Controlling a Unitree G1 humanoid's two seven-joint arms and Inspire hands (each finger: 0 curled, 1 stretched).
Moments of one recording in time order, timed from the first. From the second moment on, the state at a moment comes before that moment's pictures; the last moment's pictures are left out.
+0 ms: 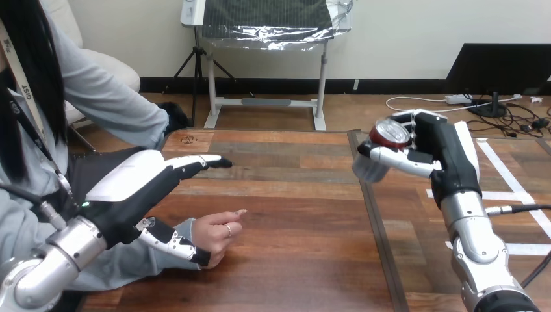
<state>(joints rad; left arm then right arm) -0.27 0.62 -0.05 0.59 0.48 -0.79 -0.22 -0.62 -0.26 -0.12 1.15 -0.08 -0.64 -0.01</state>
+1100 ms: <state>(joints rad) -0.42 0.65 -0.19 0.89 0.57 -0.78 -0.18 -0.55 -0.26 -0.12 0.97 -0.03 -0.66 0.08</state>
